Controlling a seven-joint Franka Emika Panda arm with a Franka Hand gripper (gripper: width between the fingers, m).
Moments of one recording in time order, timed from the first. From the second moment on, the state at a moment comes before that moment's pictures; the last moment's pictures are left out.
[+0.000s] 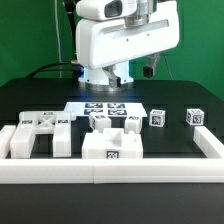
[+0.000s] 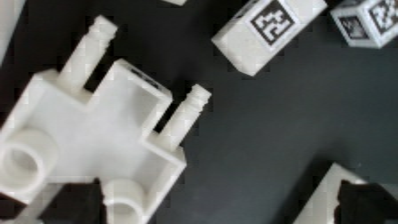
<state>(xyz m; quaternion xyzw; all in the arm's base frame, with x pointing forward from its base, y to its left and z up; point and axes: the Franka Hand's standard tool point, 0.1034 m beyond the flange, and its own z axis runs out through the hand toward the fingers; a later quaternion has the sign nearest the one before) 0.519 0.015 0.118 -0.97 -0.22 0.05 0.06</state>
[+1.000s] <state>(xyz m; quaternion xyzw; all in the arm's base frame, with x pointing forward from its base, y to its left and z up) 0.528 0.023 0.084 -0.99 0.10 0.05 0.04</state>
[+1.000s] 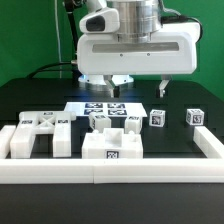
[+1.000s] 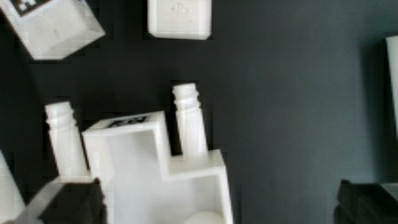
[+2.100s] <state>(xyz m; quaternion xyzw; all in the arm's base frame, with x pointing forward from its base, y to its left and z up) 0.575 0.019 0.045 -1.00 0.05 0.02 0.04</state>
